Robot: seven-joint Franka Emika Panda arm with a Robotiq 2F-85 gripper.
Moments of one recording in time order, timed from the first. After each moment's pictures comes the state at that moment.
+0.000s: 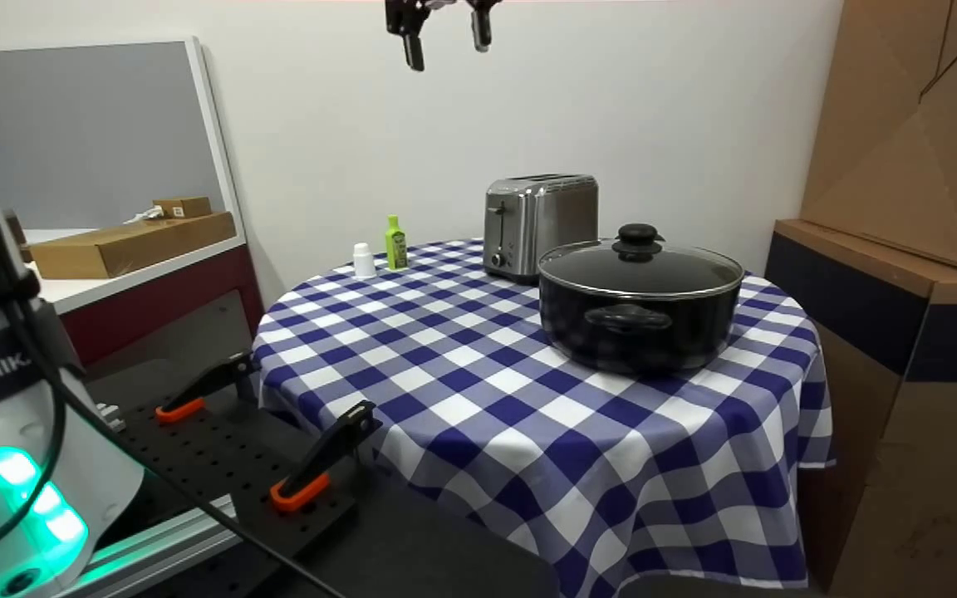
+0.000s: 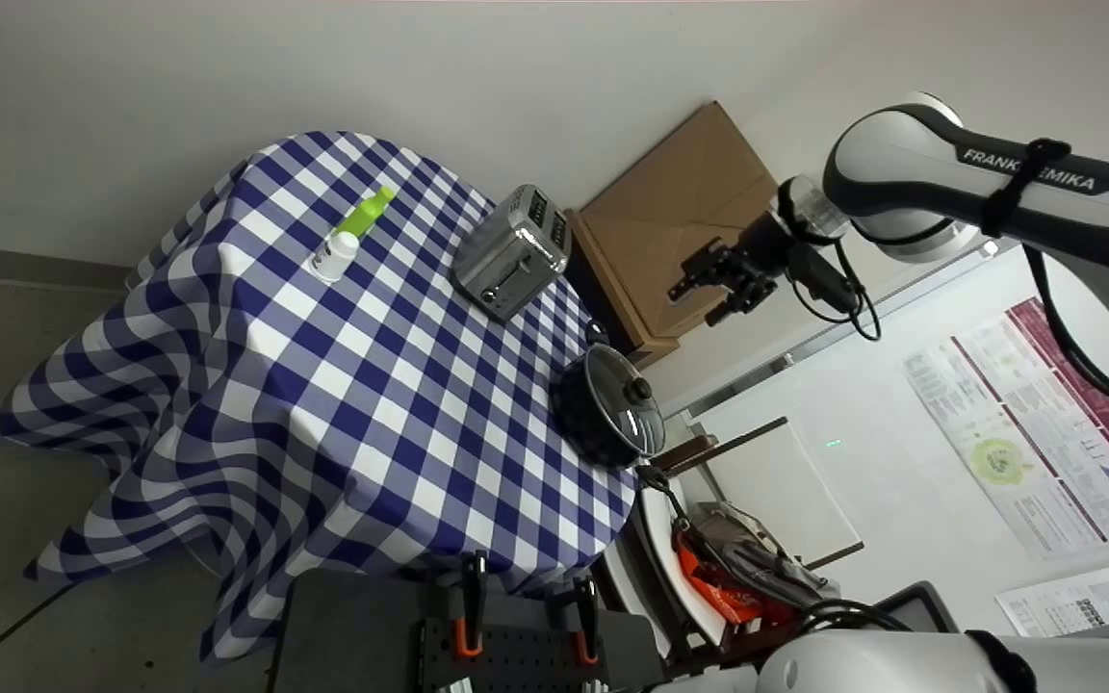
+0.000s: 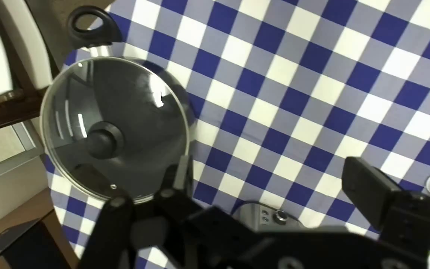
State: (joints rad) arm -0.01 -0.25 0.00 -2.23 -0.17 1.96 -0.03
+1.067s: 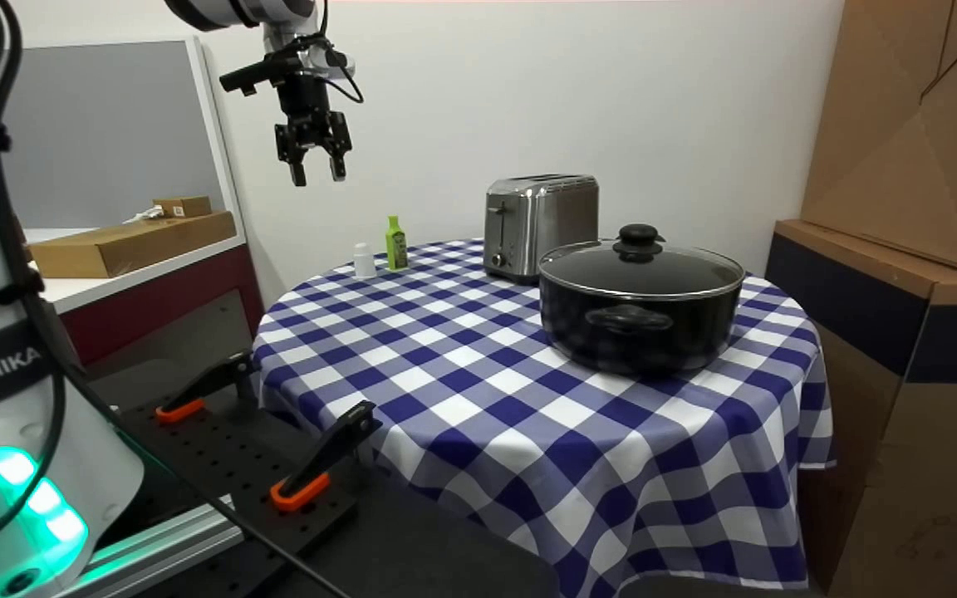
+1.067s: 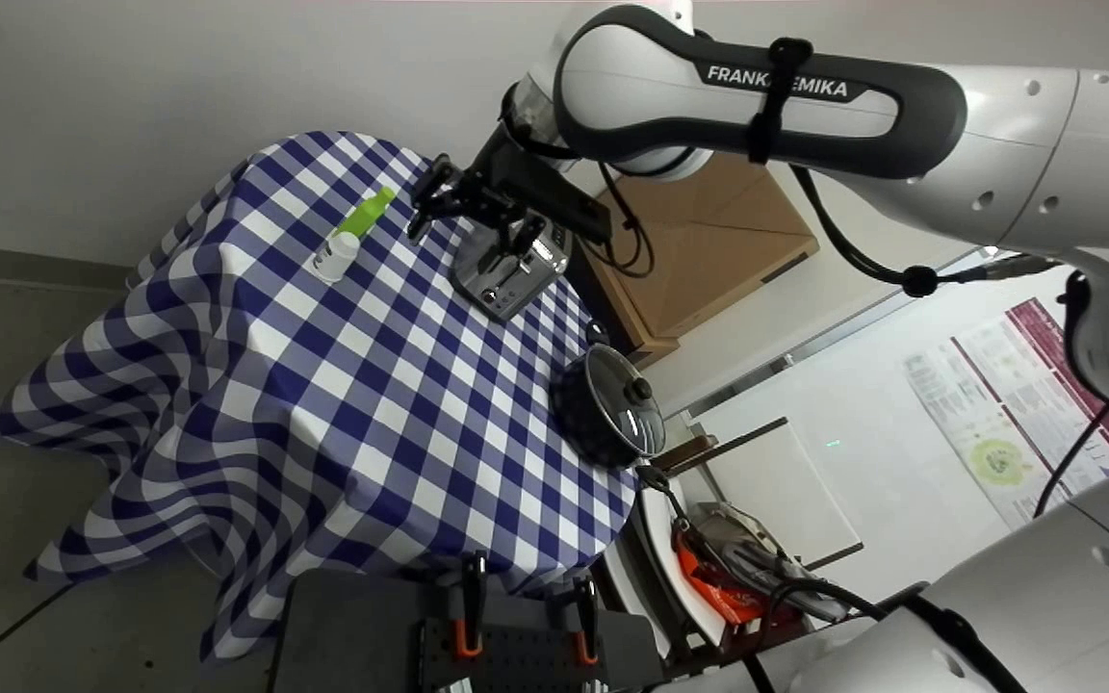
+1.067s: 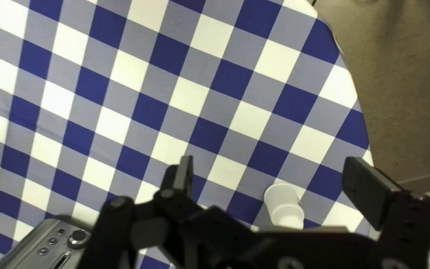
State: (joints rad) arm 0.29 0.22 0.25 -2.07 -0.18 2.17 0.52
